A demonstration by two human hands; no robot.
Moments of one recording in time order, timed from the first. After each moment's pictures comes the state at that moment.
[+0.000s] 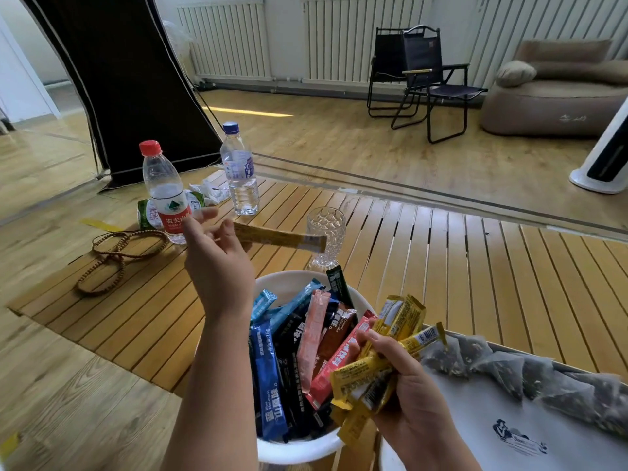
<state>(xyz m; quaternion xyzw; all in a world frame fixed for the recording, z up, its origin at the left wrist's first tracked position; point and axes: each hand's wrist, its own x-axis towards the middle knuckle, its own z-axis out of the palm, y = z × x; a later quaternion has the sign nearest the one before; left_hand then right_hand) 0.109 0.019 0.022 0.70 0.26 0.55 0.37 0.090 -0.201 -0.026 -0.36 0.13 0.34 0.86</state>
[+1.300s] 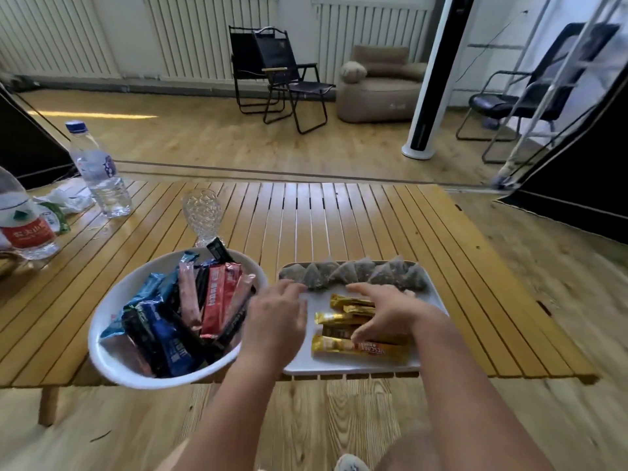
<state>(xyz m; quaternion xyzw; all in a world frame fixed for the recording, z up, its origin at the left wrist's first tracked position) 0.038 -0.171 -0.037 0.96 -0.06 0.12 0.23 0.076 -0.376 0.004 -0.96 -0.06 0.24 0.15</state>
